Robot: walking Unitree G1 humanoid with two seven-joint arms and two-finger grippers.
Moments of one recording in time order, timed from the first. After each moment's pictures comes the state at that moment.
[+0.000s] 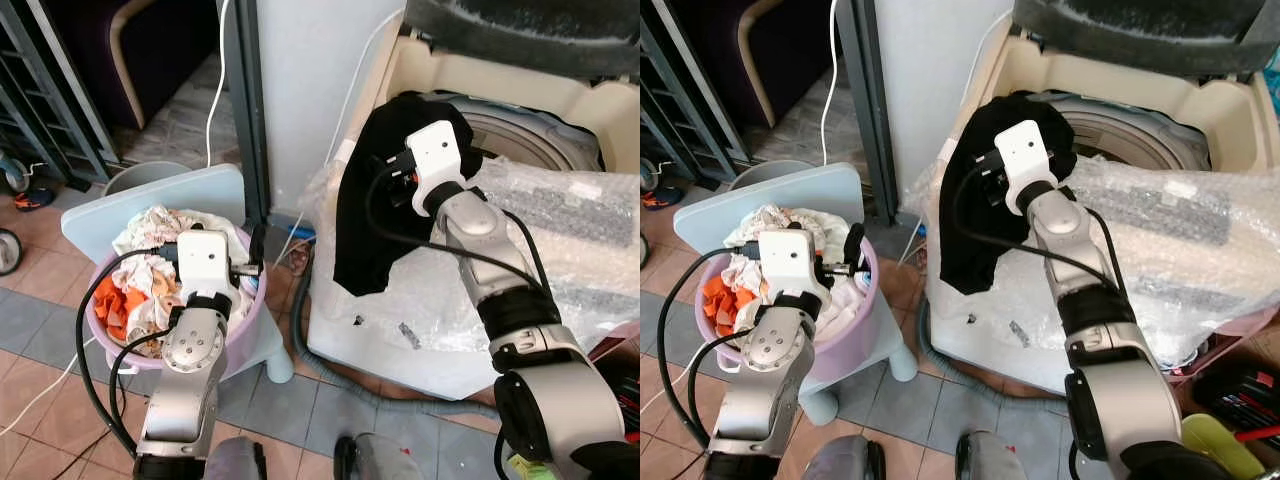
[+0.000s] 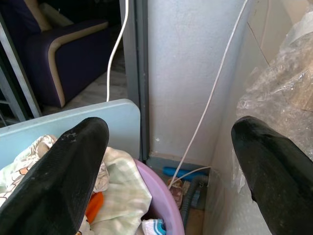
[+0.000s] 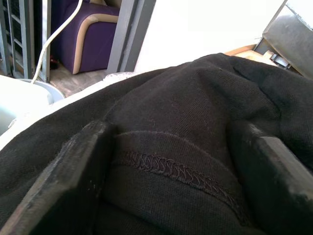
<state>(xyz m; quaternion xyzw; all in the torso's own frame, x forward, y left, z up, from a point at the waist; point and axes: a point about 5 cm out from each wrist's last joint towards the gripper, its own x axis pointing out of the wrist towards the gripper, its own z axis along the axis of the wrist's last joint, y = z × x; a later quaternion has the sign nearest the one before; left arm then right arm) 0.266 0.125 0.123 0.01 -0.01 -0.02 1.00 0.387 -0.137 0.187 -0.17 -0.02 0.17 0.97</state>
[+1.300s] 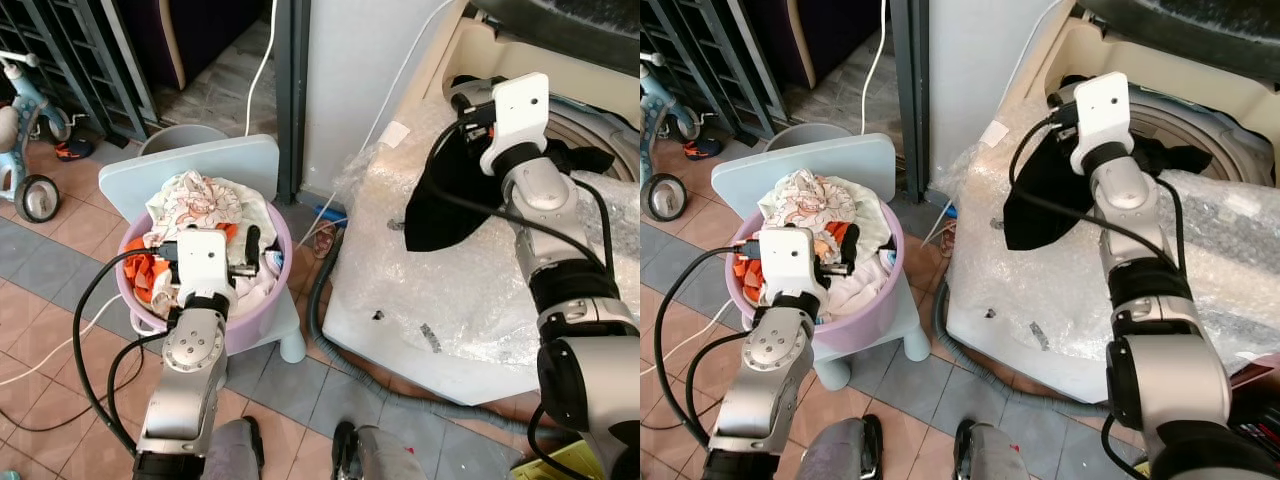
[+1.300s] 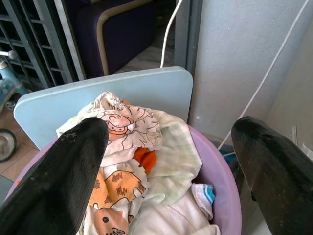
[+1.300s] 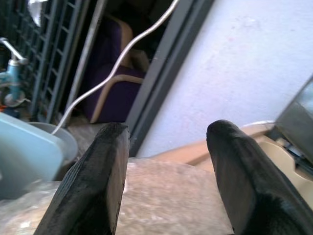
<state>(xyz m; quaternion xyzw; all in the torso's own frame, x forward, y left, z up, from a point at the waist) 0.269 0.129 0.121 0.03 0.00 0.00 1.00 0.369 -0.171 0.224 -0.19 -0.19 0.22 0.94</state>
